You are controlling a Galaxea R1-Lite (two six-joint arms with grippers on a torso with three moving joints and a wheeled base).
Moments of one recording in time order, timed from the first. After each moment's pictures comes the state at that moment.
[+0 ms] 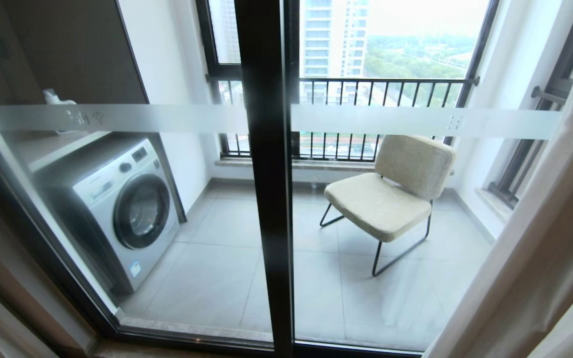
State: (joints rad) left arm 0.00 0.00 0.00 -0.05 0.04 -0.06; right arm -0.41 1.43 -0.89 -0.86 0.00 -0.08
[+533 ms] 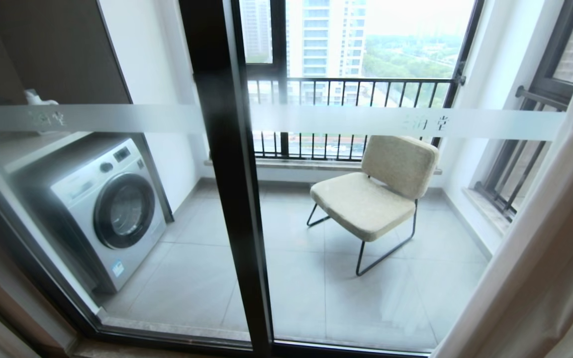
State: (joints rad) left arm 0.00 0.00 0.00 -0.05 0.04 -0.06; right arm -0.44 1.42 -0.89 -0.86 0.00 -0.08
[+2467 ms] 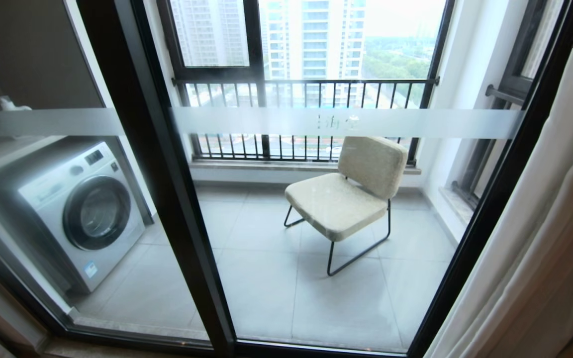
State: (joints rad) left arm 0.00 0.00 0.00 -0.05 0.04 -0.06; right arm -0.44 1.45 -0.91 -0.86 0.00 -0.08
